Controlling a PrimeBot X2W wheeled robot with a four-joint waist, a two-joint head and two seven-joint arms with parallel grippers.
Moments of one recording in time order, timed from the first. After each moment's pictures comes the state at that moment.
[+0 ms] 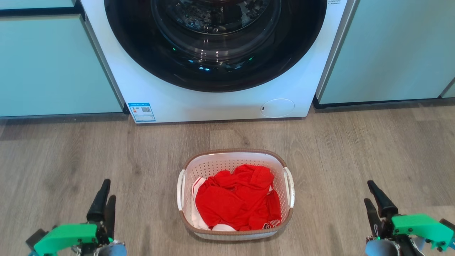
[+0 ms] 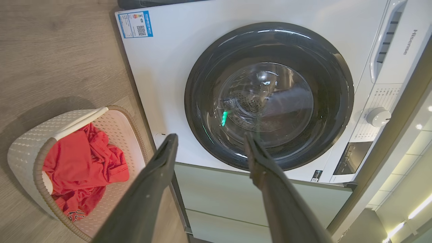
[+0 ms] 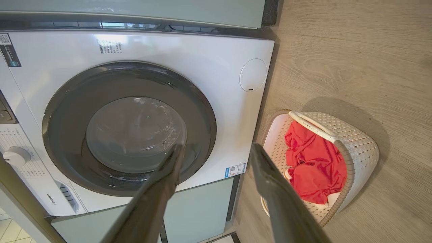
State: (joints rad) left arm 0.03 0.03 0.07 0.33 -1.57 -0.12 0.08; right arm 0.01 -0.03 -0.11 0.35 1.58 0.13 0.07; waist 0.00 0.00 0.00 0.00
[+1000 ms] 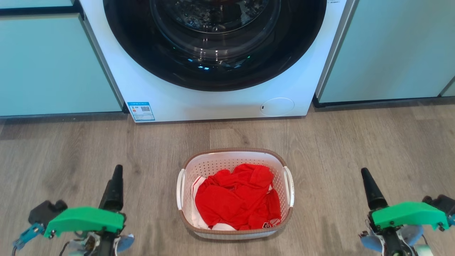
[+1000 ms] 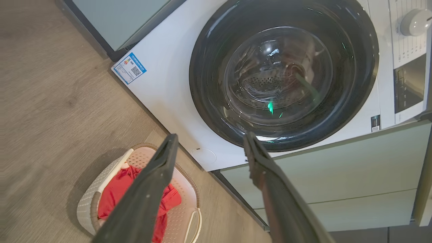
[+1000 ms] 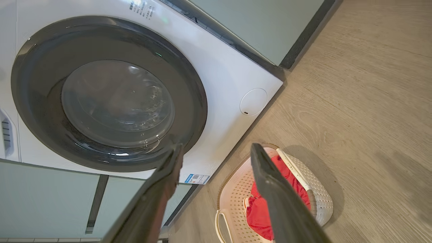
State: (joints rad) left arm 0.03 0.03 0.00 0.19 -1.10 -0.05 -0.02; right arm 0.00 -0.03 -0.06 0.25 1.14 0.13 -0.01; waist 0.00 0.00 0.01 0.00
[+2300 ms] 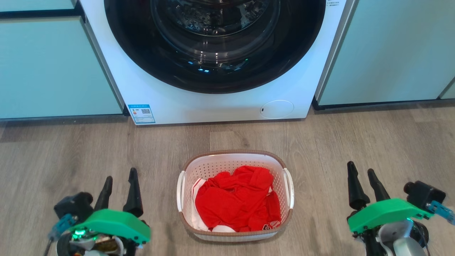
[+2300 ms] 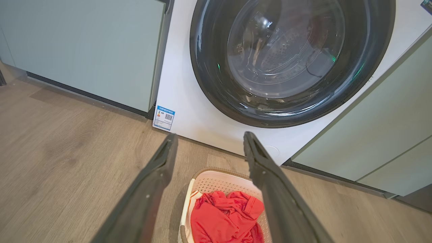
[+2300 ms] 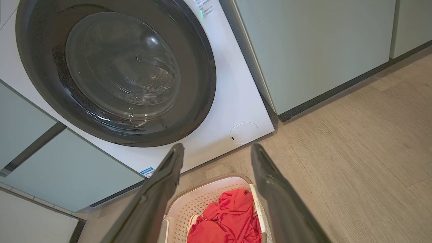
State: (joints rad) left arm 0.07 0.09 -0.16 0.11 -0.55 0.10 -0.13; right arm 0.01 -0.03 0.02 0.20 0.65 0.13 -0.13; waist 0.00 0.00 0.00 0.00
